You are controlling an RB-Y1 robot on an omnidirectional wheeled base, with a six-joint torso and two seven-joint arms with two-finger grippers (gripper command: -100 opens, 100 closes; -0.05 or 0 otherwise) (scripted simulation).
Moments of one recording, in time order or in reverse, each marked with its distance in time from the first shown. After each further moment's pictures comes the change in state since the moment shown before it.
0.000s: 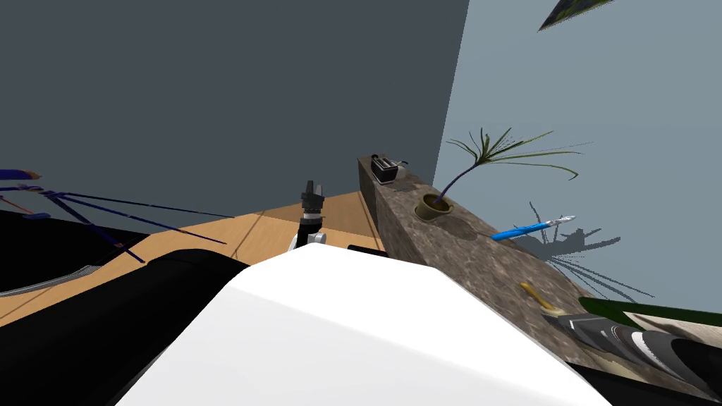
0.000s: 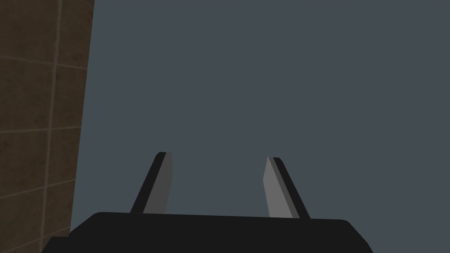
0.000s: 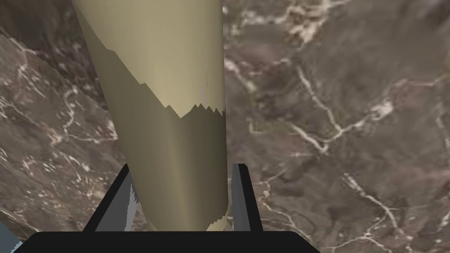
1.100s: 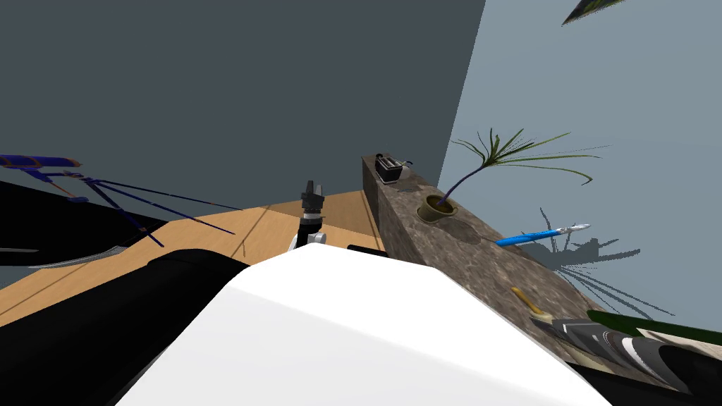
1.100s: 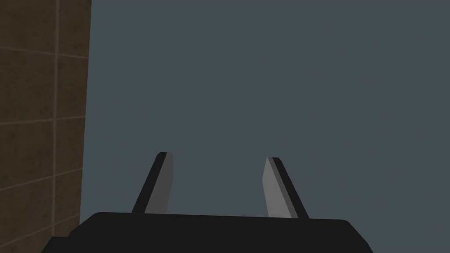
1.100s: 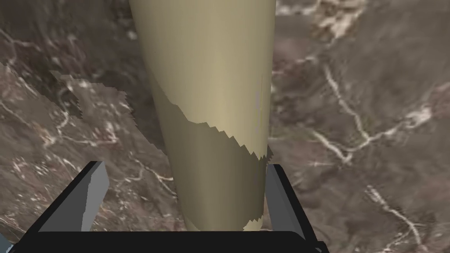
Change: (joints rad) left arm 0.000 0.000 0.000 0.000 0.000 0.000 0.000; right arm 0.003 0.062 0.004 0.031 -0.002 0.026 0.008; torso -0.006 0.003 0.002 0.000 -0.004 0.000
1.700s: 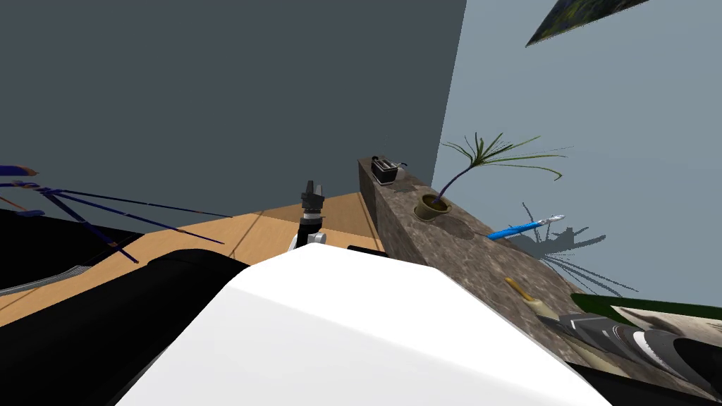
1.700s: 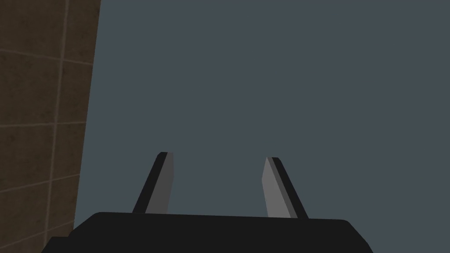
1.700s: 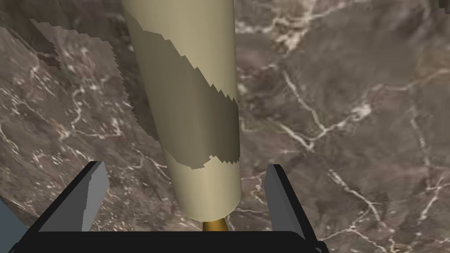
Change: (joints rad) left arm 0.000 0.000 0.000 0.000 0.000 0.000 0.000; right arm 0.007 -0.075 -0.008 -0.043 -0.005 -0.024 -0.008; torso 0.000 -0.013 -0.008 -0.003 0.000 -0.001
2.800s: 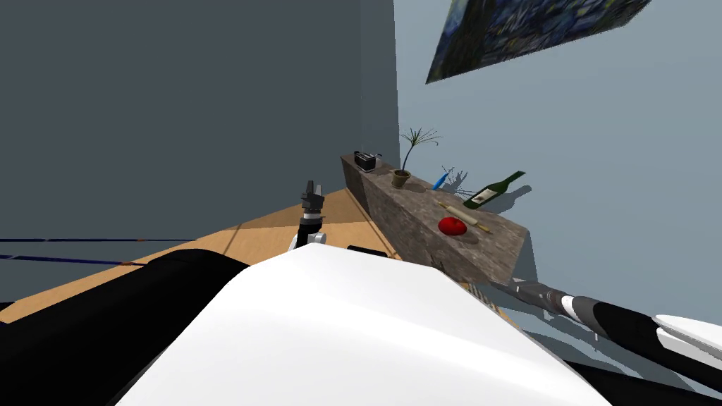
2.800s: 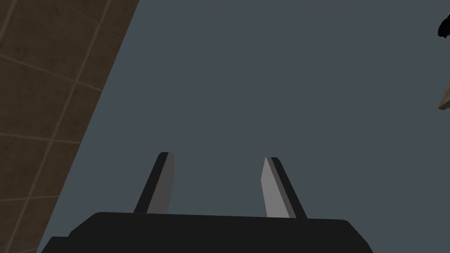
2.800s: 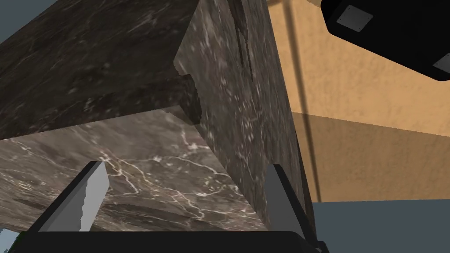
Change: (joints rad) left arm 0.000 0.000 0.000 0.000 0.000 0.000 0.000; right arm 0.066 0.092 -0.211 -0.153 -0.059 0.040 0.013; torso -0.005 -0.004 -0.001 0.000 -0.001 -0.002
